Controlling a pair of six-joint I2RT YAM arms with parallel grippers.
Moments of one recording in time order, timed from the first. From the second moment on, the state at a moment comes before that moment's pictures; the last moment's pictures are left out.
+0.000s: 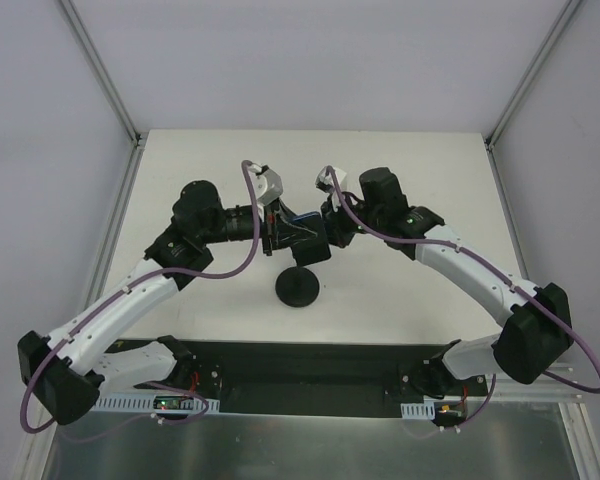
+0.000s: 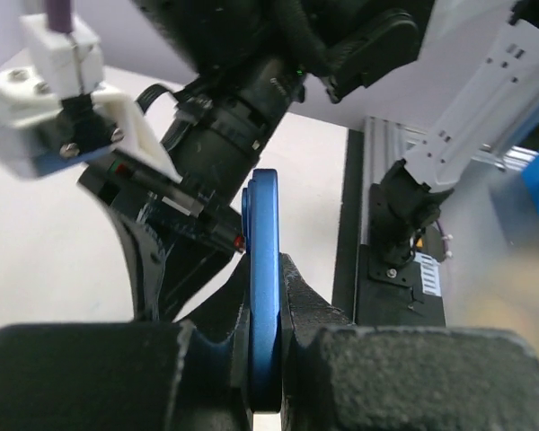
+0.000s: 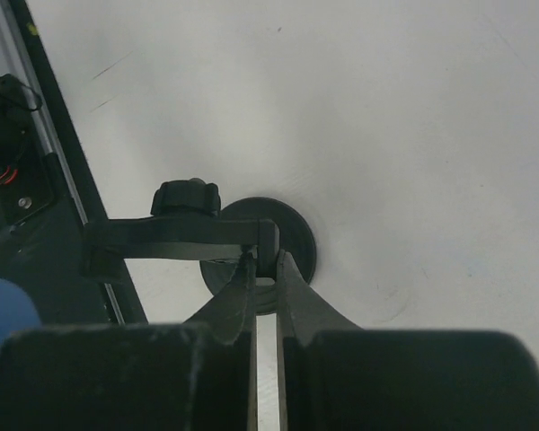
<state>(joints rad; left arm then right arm) -0.66 1.01 0.99 -0.02 0.68 -0.18 0.67 1.39 1.15 -0.34 -0.48 -0.07</state>
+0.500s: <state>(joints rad) -0.63 1.33 1.09 0.17 1.14 -0.13 0.63 1.39 1.15 -0.36 -0.67 -0.12</state>
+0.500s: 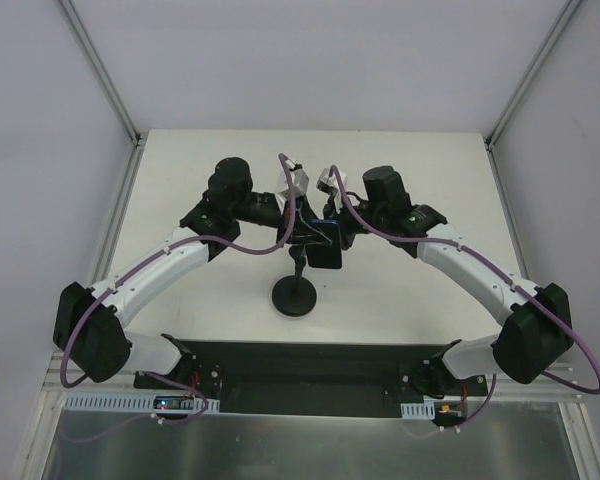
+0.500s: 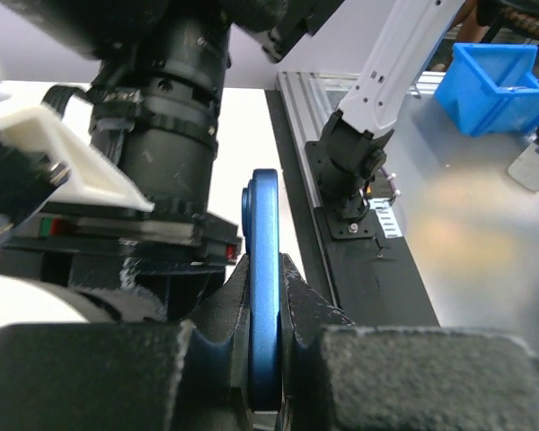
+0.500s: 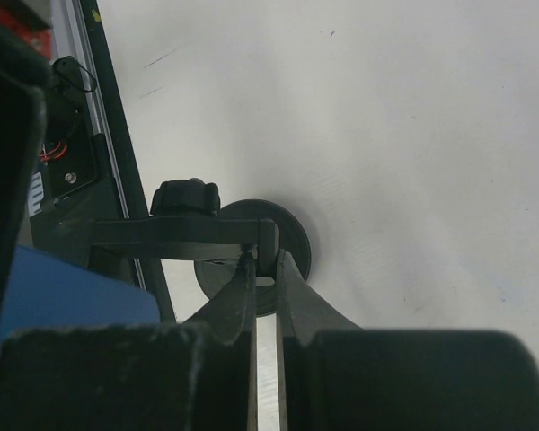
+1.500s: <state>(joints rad) -0.60 1.20 0.97 0.02 0.83 -0.01 0.64 1.36 1.10 -0.26 -0.56 0.02</state>
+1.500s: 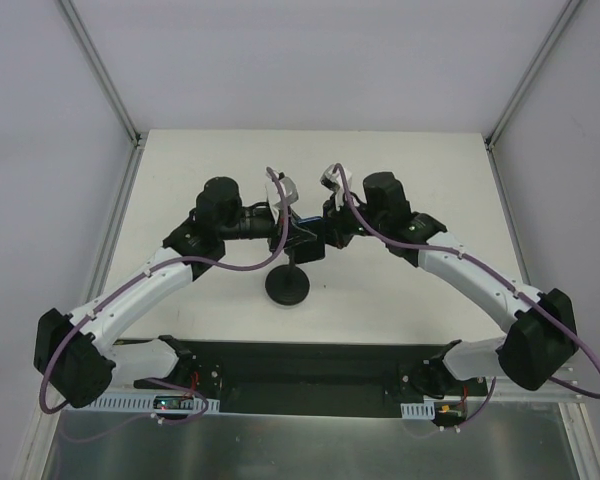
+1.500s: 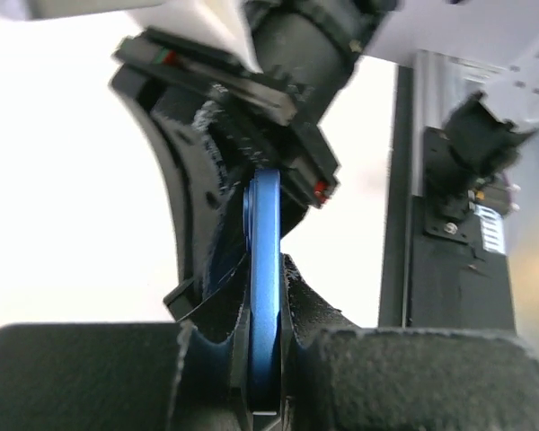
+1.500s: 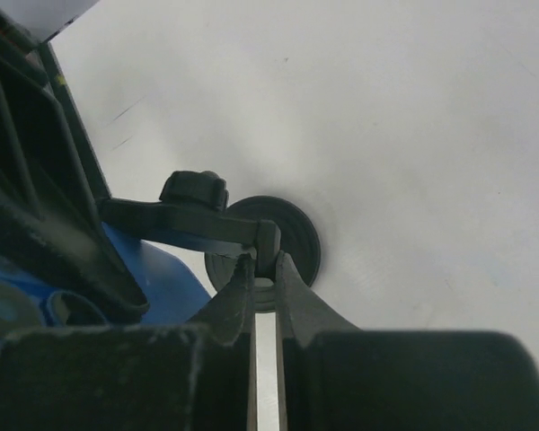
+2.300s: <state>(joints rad) -0.89 1.08 0.85 0.01 -0.03 -0.17 1.22 1.28 1.08 -0.46 0.88 0.51</state>
